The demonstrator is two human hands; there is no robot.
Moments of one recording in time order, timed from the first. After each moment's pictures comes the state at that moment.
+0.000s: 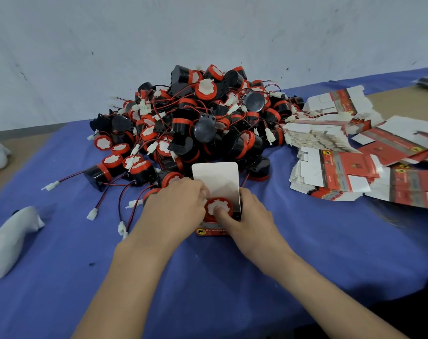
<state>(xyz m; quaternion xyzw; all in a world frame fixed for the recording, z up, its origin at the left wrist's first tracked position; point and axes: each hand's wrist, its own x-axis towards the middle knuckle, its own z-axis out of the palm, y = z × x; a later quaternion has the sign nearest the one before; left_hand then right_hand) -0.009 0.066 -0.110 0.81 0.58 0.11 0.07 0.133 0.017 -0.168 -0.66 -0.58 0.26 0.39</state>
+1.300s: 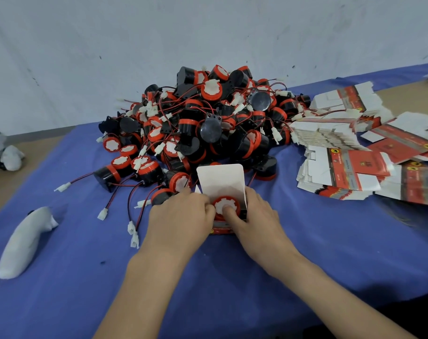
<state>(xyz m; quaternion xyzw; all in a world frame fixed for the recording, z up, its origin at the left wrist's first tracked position) -0.011 0.043 -0.118 0.78 0.61 0.09 -0.04 0.130 0.018 -0.170 -0.65 -0.61 0.23 0.39</state>
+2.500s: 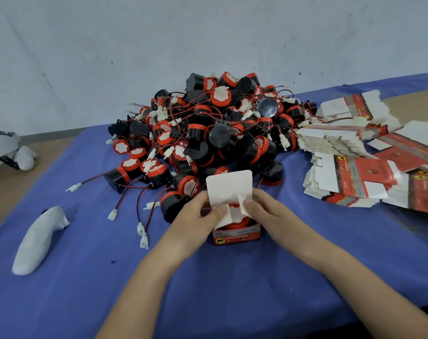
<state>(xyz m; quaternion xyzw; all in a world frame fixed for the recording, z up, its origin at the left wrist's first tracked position) -0.024 0.056 -0.144 0.67 0.46 0.35 0.47 0.167 0.029 -0.172 -0.49 -0.58 0.47 0.45</state>
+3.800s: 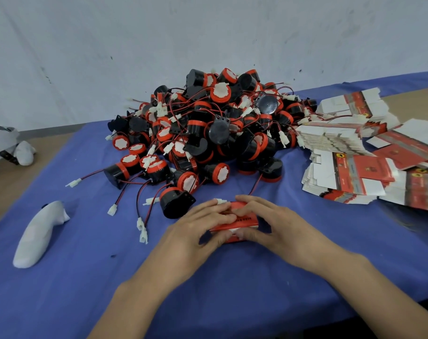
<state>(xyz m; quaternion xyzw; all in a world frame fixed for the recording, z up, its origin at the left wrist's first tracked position) -0.049 0.036 -0.169 0.86 0.36 0.30 0.18 0.183 0.012 -0.175 -0.49 -0.79 0.21 0.30</state>
